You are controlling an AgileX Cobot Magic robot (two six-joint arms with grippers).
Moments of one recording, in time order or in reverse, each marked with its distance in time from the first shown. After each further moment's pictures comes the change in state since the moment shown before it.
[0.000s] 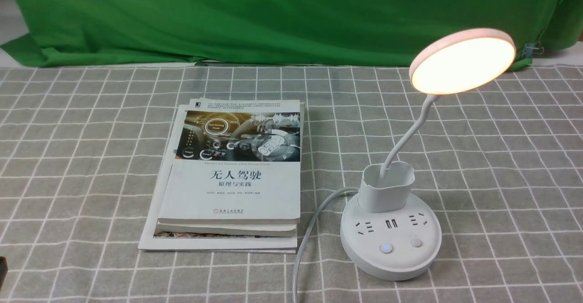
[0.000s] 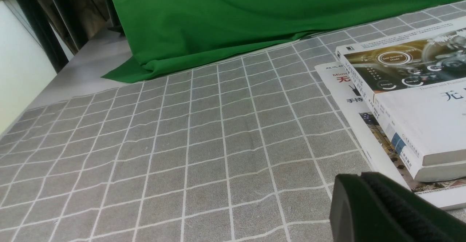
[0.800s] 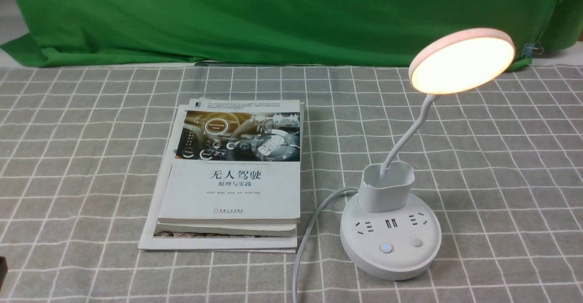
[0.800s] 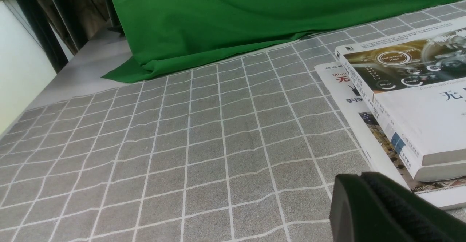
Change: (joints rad) right arm 0.000 0.727 -0.383 0.002 0.512 -0.051; left arm 0.000 0.000 0.000 0.000 0.000 0.001
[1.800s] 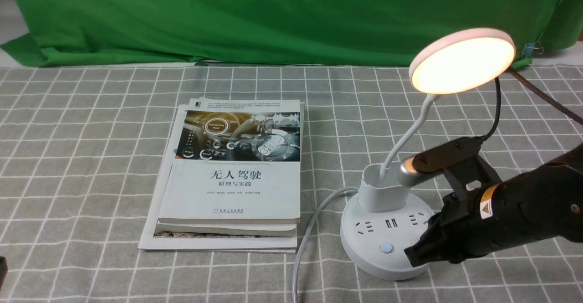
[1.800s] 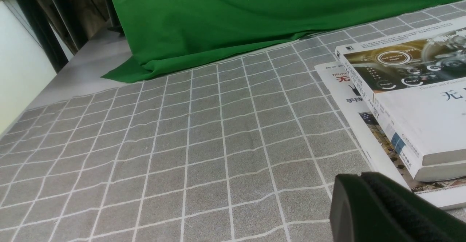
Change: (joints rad) right arm 0.520 0.769 -0.430 0.070 0.260 -0.248; left arm 0.000 0.000 0.000 0.000 0.000 0.000
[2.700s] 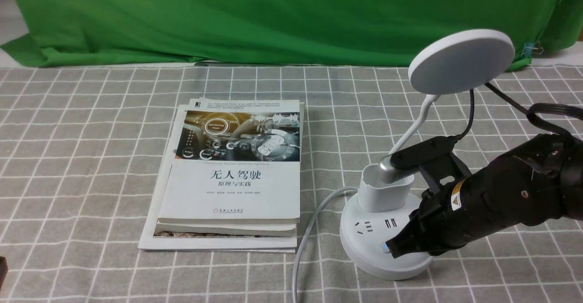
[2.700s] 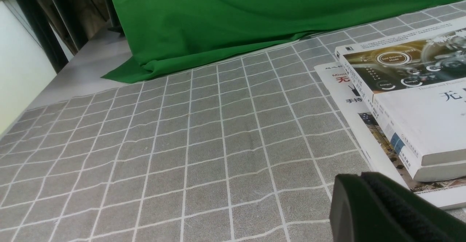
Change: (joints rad) right arm 0.000 0.150 -0.053 -0.010 -0.021 0.015; left arm 0.000 0.000 0.000 0.000 0.000 -0.001
